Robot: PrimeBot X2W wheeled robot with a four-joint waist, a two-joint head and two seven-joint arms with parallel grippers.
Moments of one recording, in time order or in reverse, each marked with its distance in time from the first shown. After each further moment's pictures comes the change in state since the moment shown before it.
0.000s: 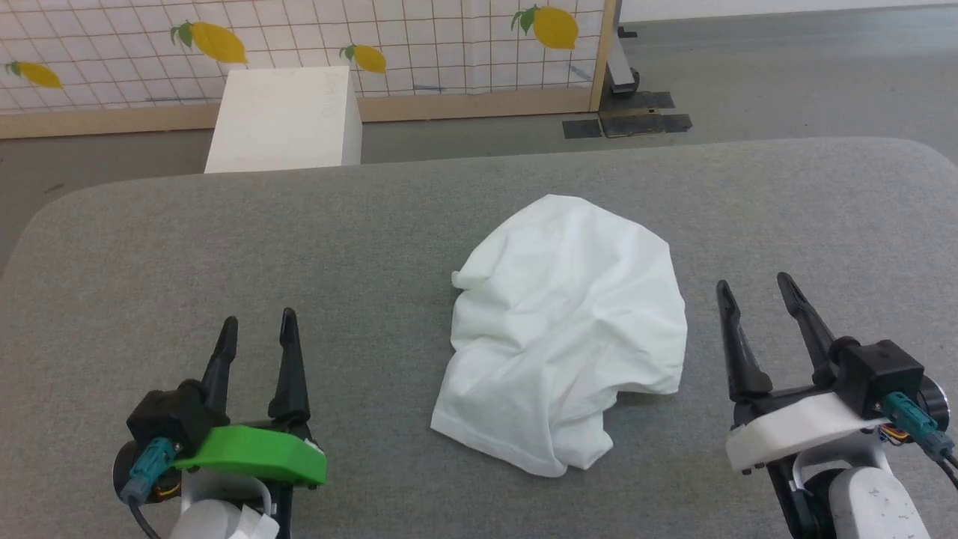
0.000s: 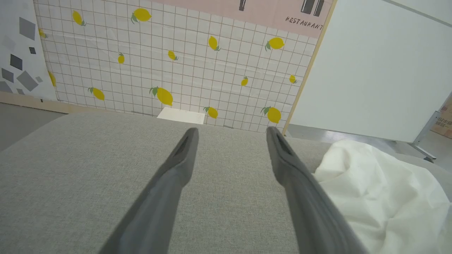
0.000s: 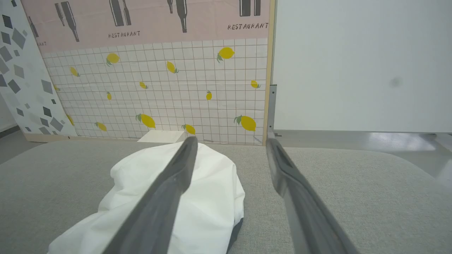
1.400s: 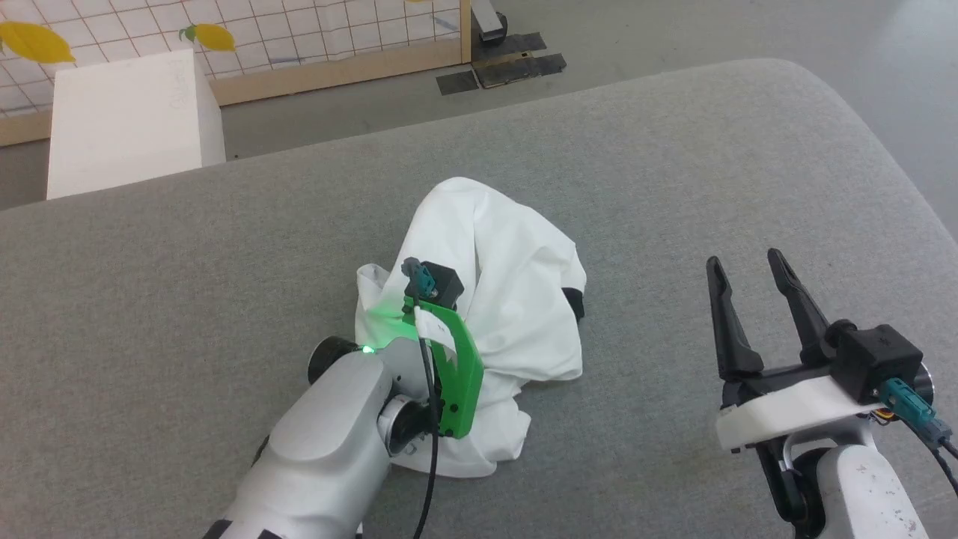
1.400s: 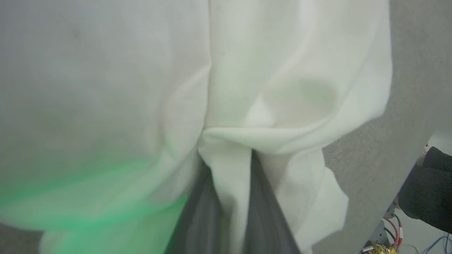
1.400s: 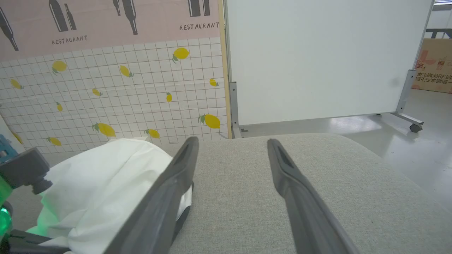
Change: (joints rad) left arm -0.572 -0.060 -0.559 0.635 -0.248 -0.148 0.813; right arm -0.060 0.000 0.026 0.049 0.044 0.000 -0.064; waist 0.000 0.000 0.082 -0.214
